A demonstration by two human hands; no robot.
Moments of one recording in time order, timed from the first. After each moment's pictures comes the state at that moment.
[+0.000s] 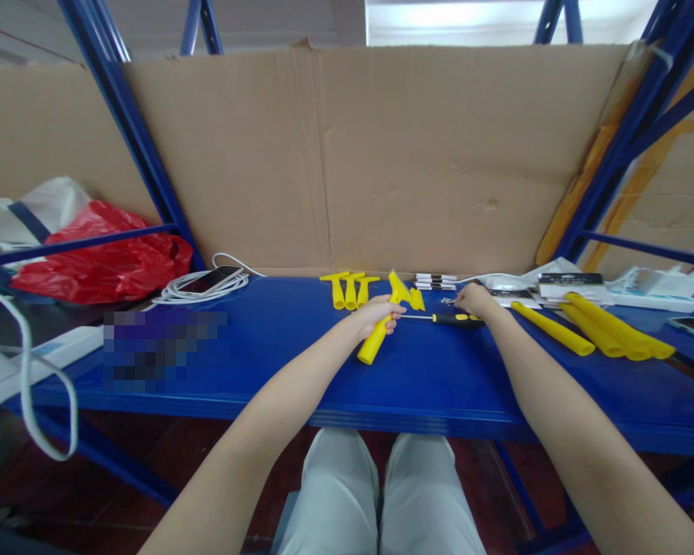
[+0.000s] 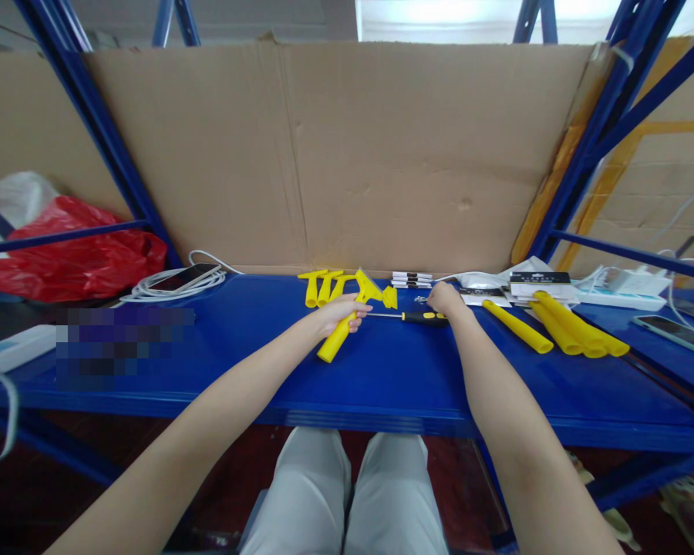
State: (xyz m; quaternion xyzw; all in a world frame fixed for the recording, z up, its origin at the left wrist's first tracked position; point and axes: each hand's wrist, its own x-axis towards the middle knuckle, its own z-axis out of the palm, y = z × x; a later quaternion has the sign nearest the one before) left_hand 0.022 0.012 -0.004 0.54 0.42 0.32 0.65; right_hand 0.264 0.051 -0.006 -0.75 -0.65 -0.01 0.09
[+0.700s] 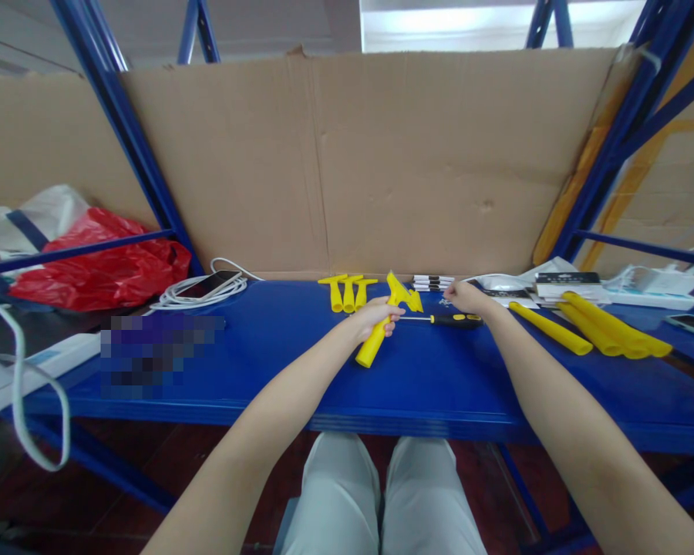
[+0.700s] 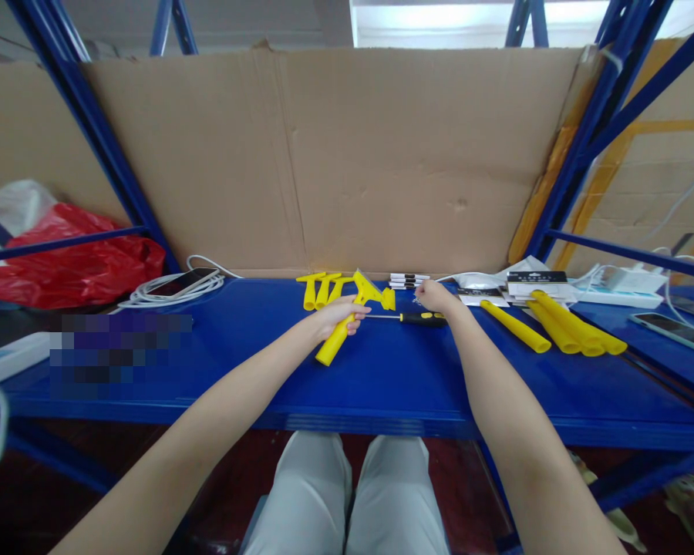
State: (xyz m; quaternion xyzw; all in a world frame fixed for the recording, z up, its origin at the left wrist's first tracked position) left_hand 0.020 0.006 0.001 0.56 0.40 0.32 0.66; right_hand 0.249 0.045 0.005 -0.69 -0.71 0.02 0.14
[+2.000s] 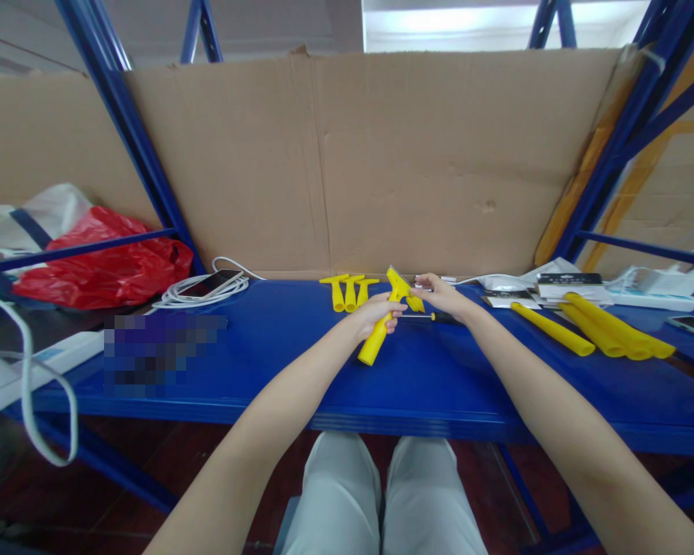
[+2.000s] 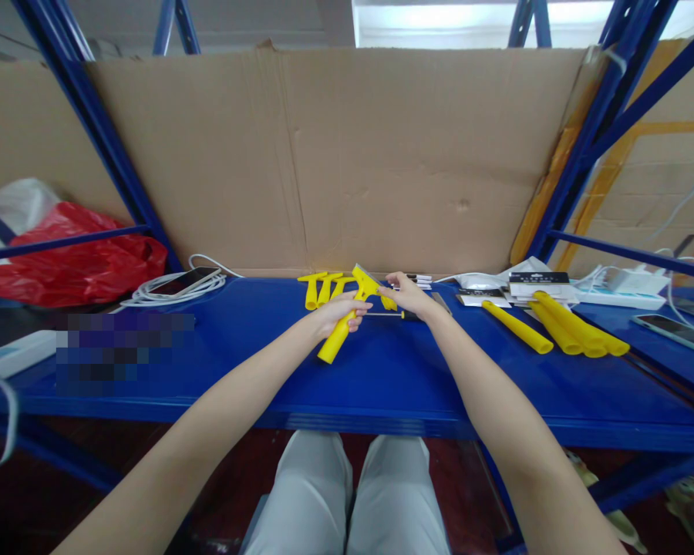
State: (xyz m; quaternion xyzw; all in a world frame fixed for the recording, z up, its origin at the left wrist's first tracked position) left_hand 0.020 0.003 0.008 0.55 0.38 0.34 0.66; right_hand 0.198 0.041 -0.001 -0.56 -0.71 0.19 0.38
